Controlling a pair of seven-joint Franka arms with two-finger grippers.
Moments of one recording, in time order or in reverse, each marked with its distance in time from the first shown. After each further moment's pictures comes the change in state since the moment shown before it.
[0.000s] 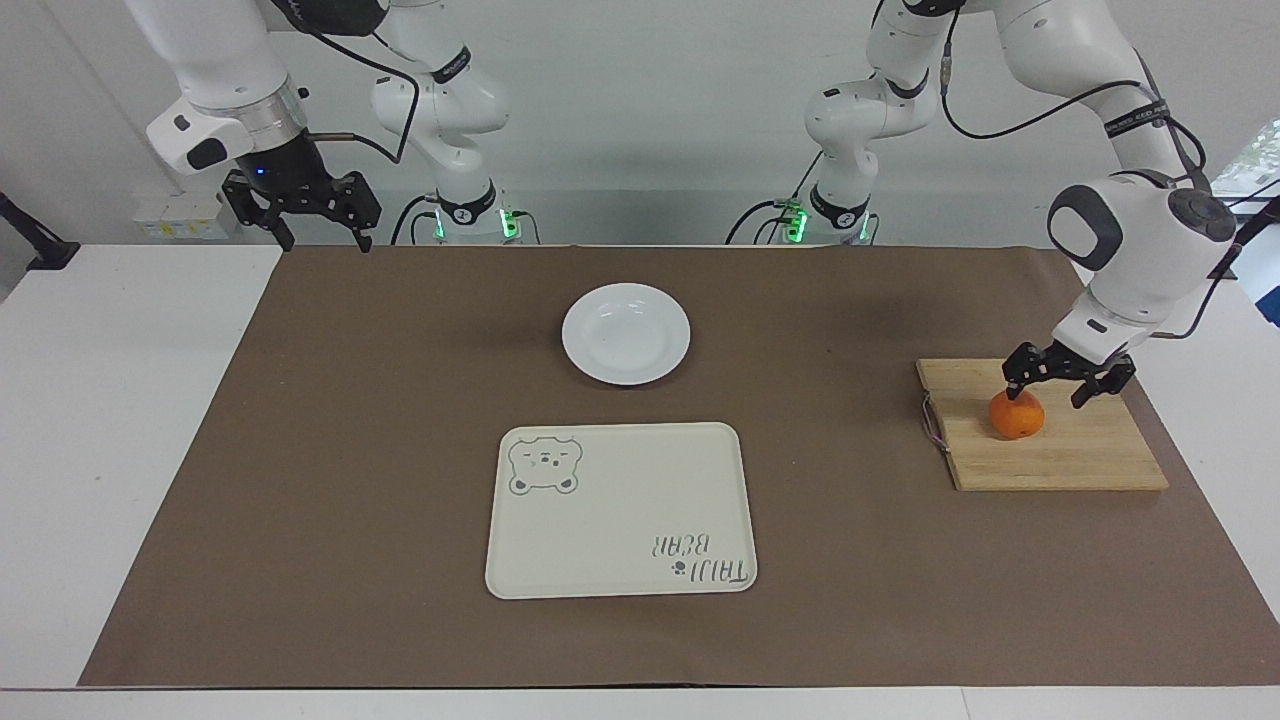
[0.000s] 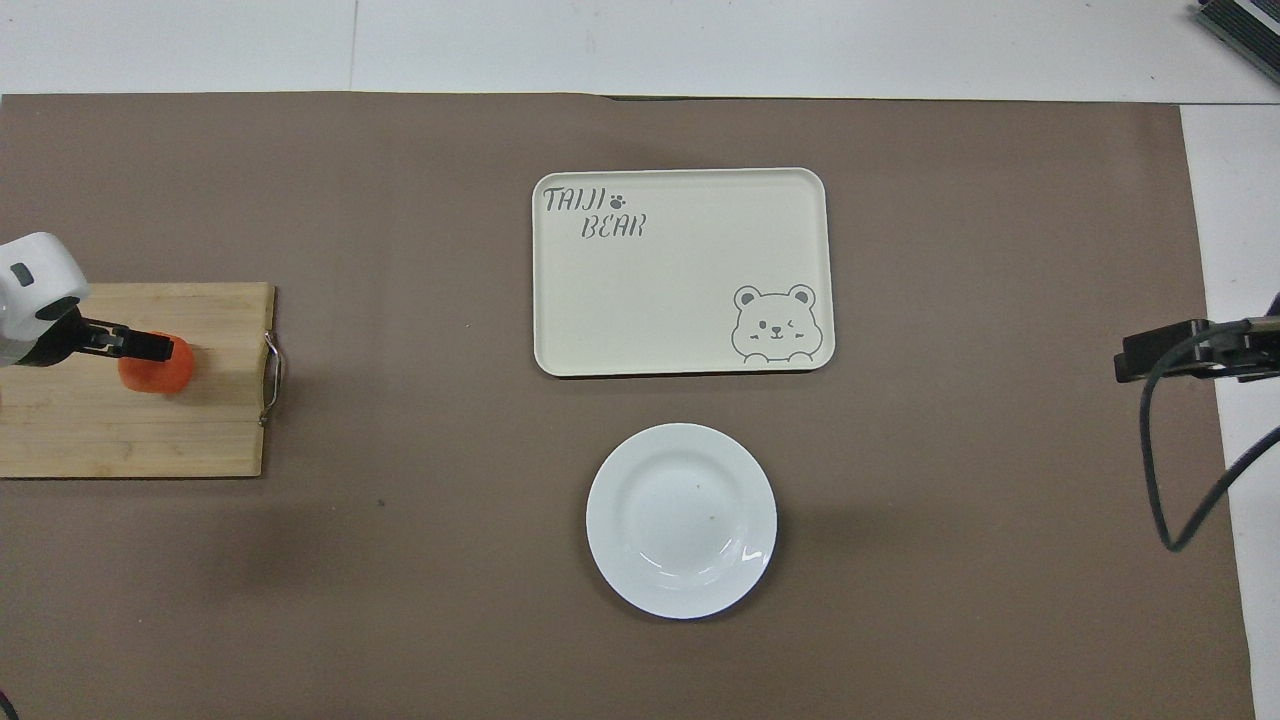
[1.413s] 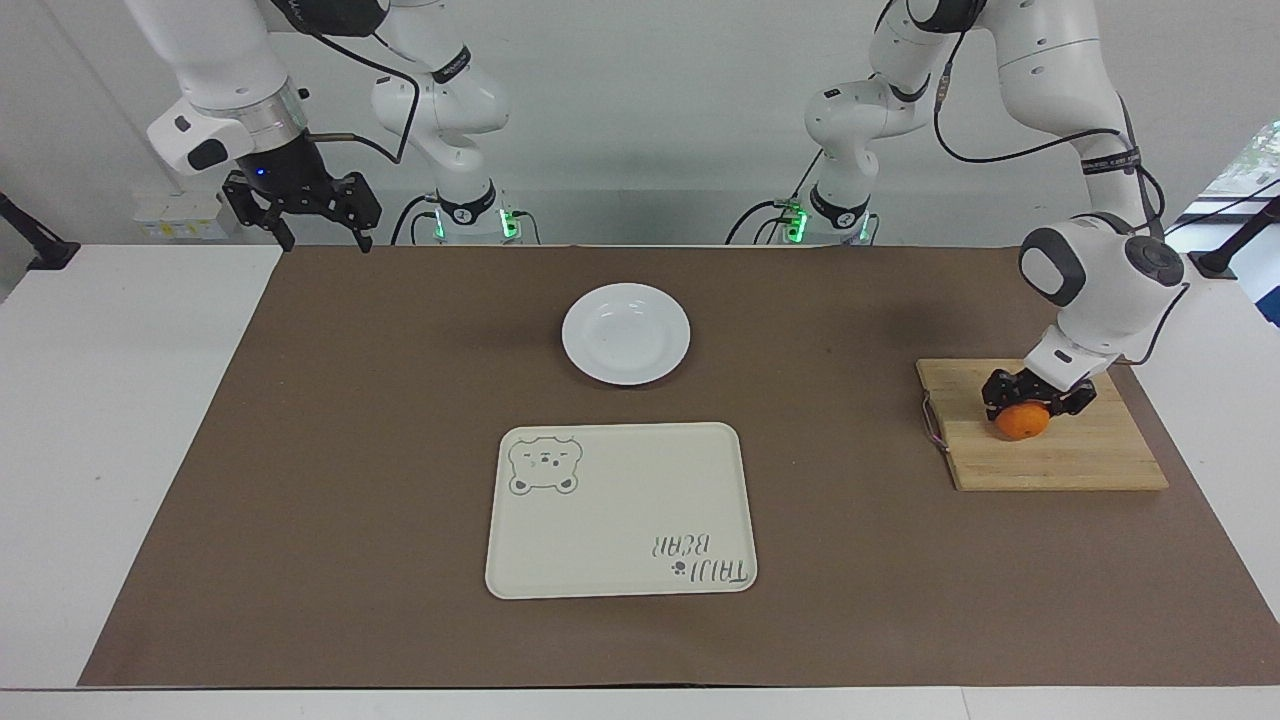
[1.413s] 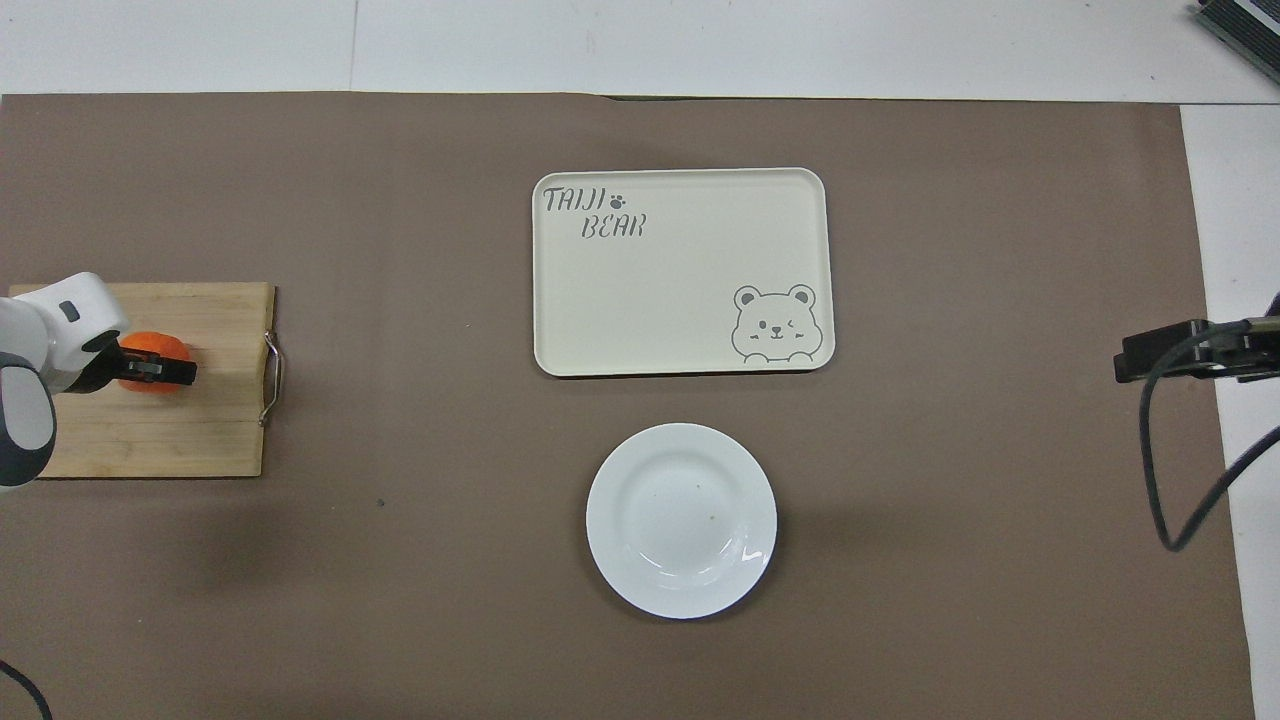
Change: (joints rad) left arm 0.019 0.022 -0.005 -0.019 -0.021 0.031 0.018; right arm 0.000 0.000 0.000 -0.001 0.000 0.000 0.000
